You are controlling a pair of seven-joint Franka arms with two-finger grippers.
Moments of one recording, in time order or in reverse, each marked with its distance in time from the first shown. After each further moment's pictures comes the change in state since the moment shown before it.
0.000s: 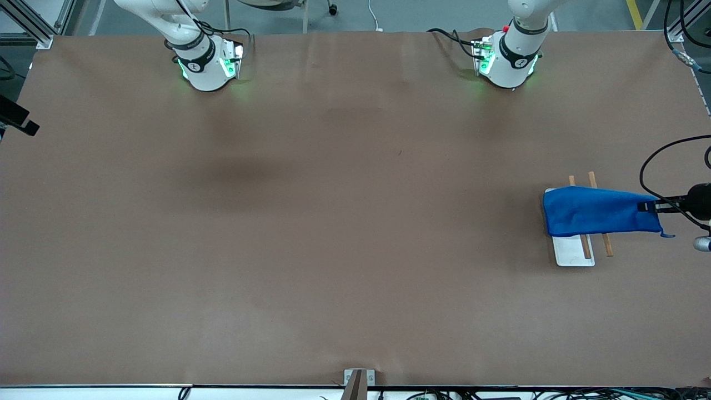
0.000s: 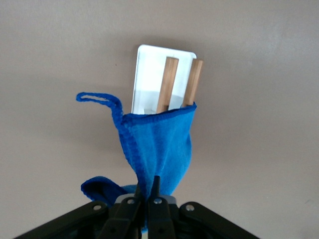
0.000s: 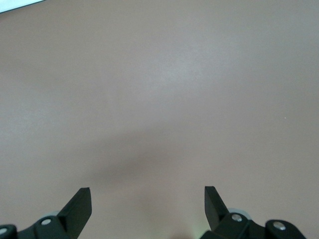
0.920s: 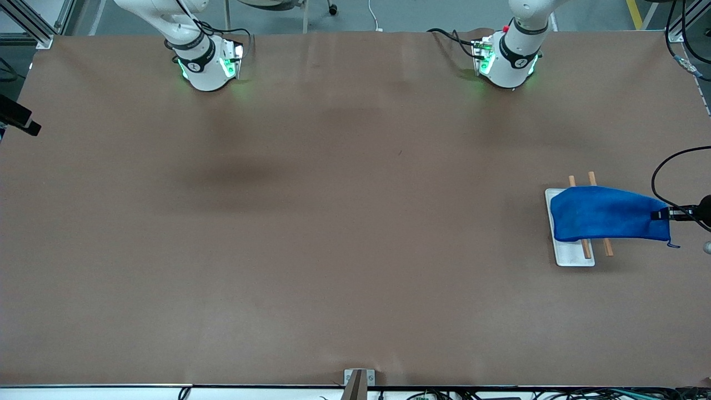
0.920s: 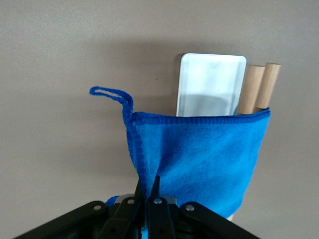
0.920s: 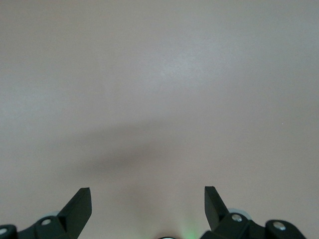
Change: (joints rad) left arm 0.046 0.105 0.080 0.013 0.002 0.096 0.225; right arm -0.001 0.002 -0.015 -0.008 -0.002 -0.026 -0.096
